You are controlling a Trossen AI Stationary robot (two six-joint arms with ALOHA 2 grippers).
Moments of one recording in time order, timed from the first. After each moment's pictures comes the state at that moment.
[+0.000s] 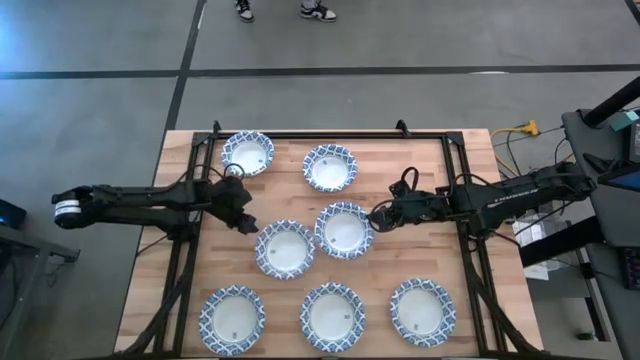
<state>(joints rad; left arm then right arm) 0.30 0.87 0.33 -0.39 0.39 -0.81 0.15 1.11 0.75 -0.31 0.25 1.18</state>
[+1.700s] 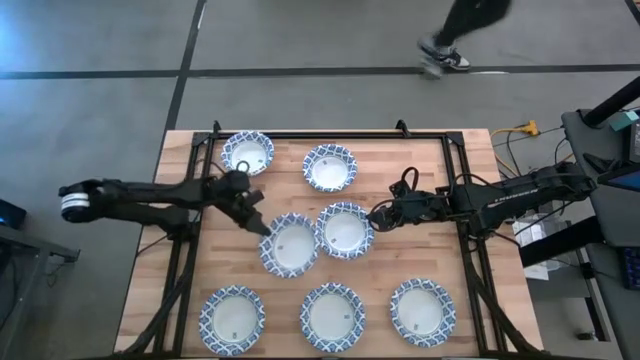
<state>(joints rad) 0.30 0.97 0.38 -0.08 0.65 -0.93 0.15 1.11 0.75 -0.31 0.25 1.19</state>
